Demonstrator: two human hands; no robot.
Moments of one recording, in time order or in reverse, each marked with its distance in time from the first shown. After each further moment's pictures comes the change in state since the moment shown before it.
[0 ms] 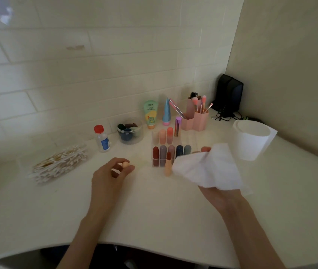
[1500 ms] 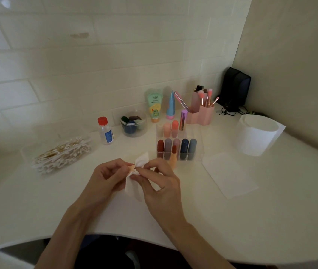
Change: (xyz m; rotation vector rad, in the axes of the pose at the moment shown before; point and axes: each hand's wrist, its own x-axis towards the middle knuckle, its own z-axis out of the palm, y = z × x) left_hand -0.014 -0.003 -0.028 -0.686 -0.411 -0.032; right_hand 0.019 0.066 0.115 -1.161 0.407 -0.503
